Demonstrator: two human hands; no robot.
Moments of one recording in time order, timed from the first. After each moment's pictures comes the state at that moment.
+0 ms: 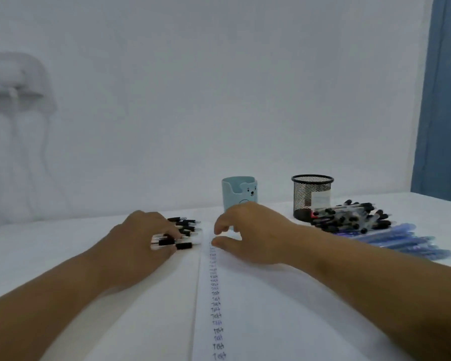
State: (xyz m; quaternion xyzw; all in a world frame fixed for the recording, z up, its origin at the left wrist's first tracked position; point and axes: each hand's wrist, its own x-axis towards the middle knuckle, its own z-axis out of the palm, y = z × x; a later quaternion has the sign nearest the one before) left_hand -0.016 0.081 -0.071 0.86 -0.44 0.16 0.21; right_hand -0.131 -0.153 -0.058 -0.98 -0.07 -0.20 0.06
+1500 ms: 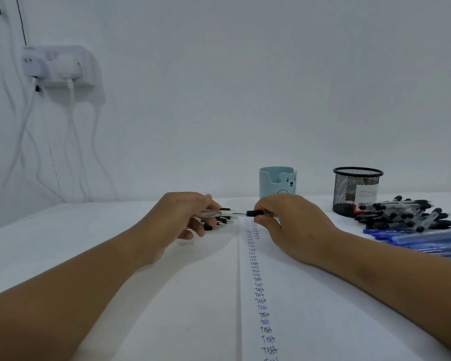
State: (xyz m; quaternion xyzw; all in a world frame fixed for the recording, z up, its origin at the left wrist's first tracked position) left_hand -0.036 0.078 -0.055 0.76 -0.28 -0.08 0.58; right_hand -0.120 -0.145 -0.076 -0.95 -0.02 -0.29 0.09
